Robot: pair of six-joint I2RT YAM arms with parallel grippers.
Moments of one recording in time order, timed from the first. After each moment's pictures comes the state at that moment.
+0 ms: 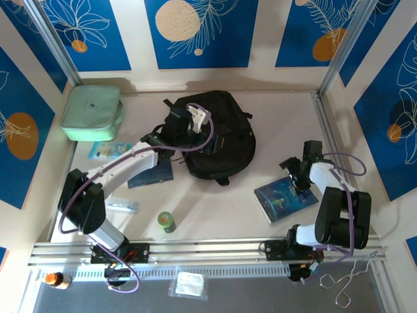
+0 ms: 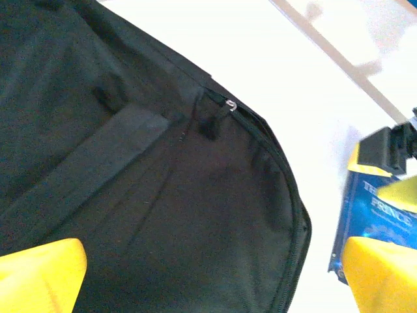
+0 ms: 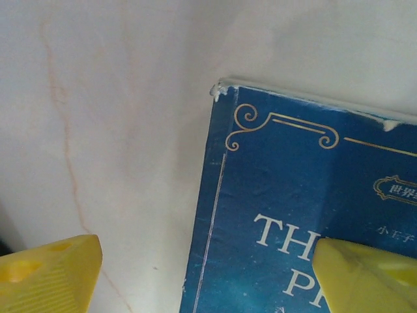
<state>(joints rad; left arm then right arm) -0.65 1.61 1.27 -0.25 0.22 -0.23 -0.20 1.38 0.69 -0.54 -0.19 0.87</state>
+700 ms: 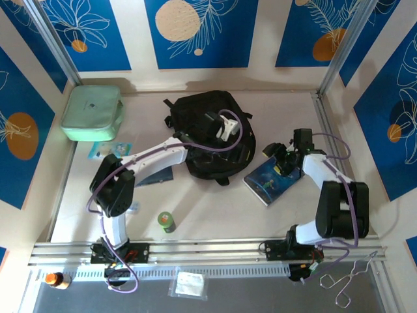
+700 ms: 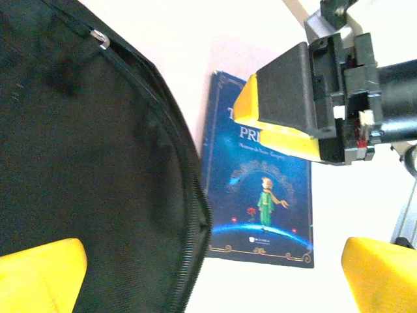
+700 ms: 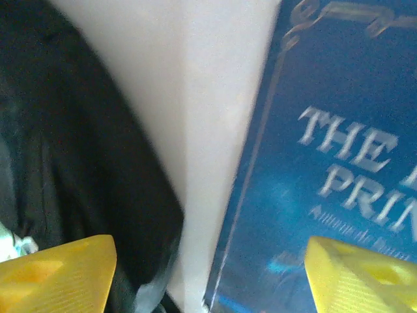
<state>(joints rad) -0.82 1.88 1.50 -0.34 0.33 -0.36 -0.04 1.40 0.78 -0.44 -0.40 0.80</state>
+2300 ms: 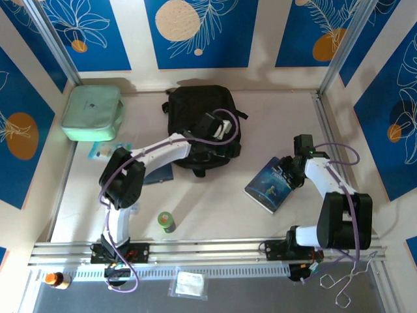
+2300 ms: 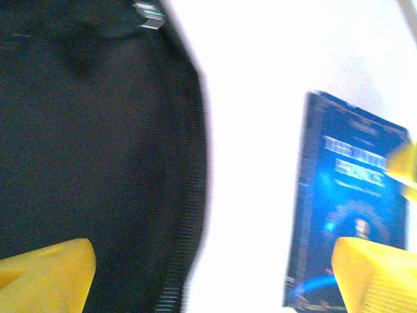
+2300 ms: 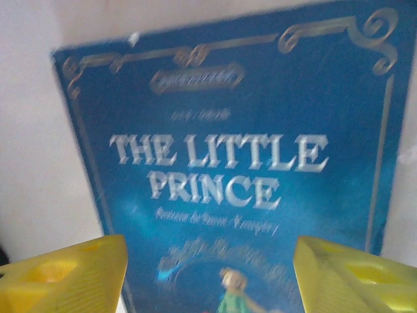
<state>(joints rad) -0.78 1.98 1.55 -0.41 0.24 -0.44 -0.08 1.35 0.77 -0.72 -0.13 0.83</state>
